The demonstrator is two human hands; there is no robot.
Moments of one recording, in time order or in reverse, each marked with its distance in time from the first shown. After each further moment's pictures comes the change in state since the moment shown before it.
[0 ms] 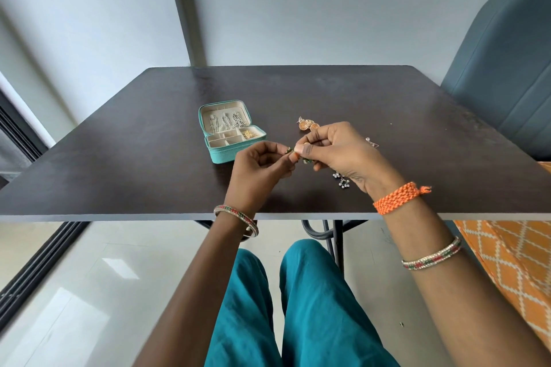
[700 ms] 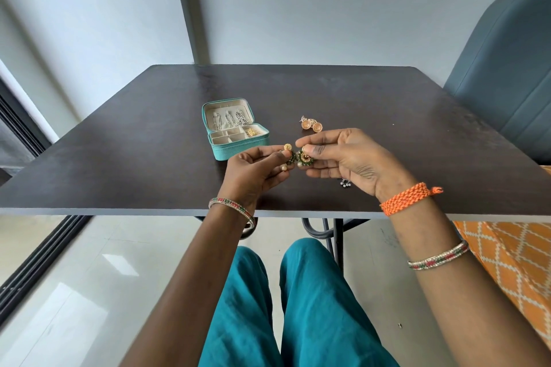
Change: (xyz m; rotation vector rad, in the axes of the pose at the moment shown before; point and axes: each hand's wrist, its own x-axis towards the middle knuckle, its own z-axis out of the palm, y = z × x) left_hand -0.007 0.013 -0.004 -0.316 0.079 -0.343; right_hand -0.013 -0.001 -0.011 0.371 -0.128 0.155
